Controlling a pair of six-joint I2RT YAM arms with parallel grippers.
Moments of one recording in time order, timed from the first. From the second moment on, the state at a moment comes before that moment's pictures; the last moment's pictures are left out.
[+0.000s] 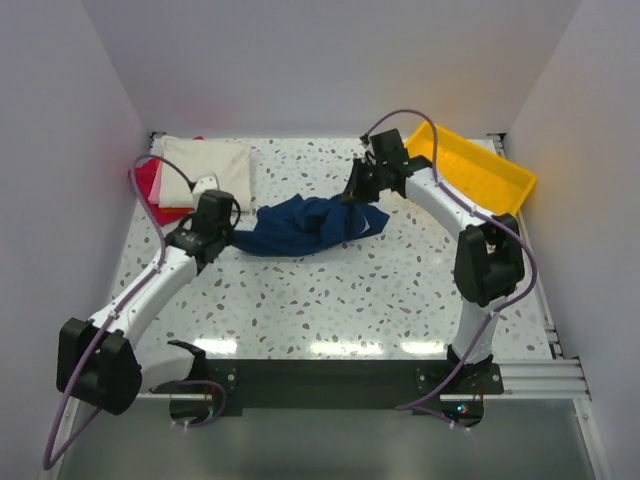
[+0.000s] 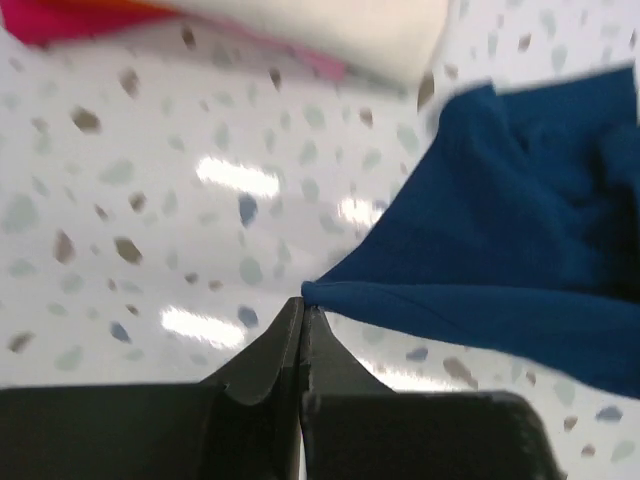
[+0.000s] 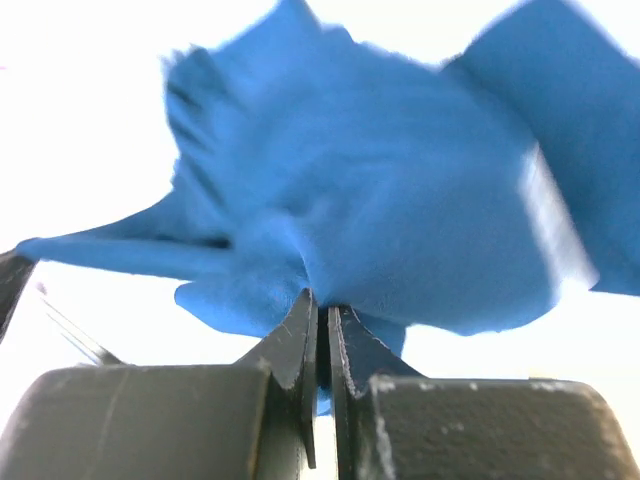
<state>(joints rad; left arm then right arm) -0.38 1.17 0.80 -0.46 -0.45 -0.51 0.41 1.90 1.52 -0.53 -0.33 0.55</state>
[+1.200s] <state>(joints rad) -0.14 0.98 0.63 -0.36 -0.08 -0.43 0.49 1.67 1.31 -0.69 -0.27 0.40</state>
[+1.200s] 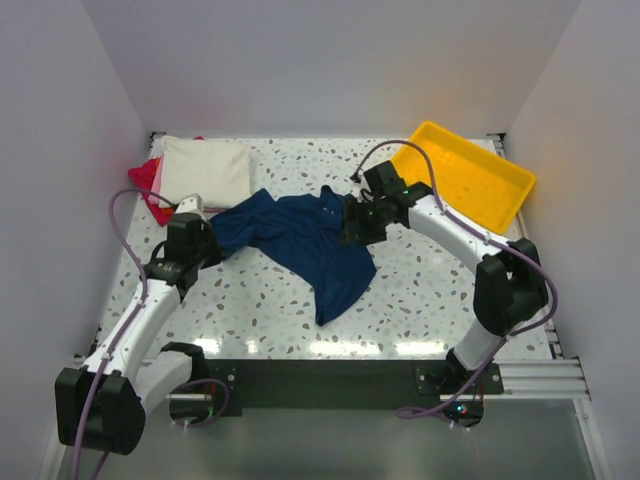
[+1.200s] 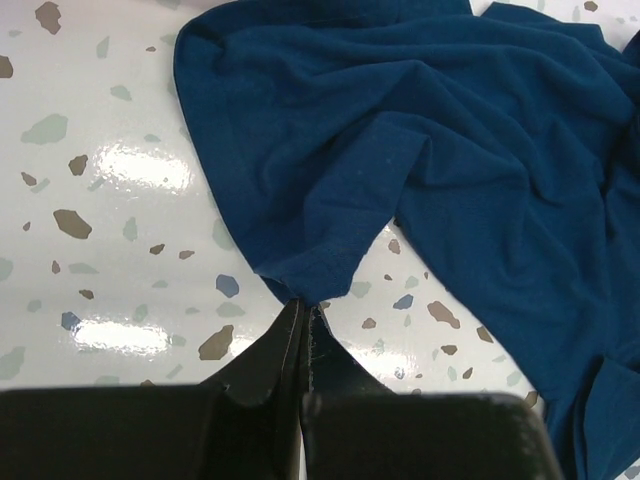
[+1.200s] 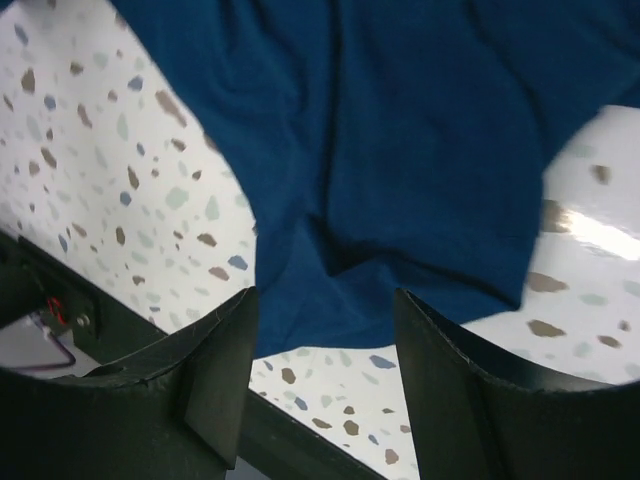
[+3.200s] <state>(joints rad) -0.13 1.04 0.76 -0.42 -0.18 -0.39 0.59 1.86 1.43 -0.75 -0.26 0.15</state>
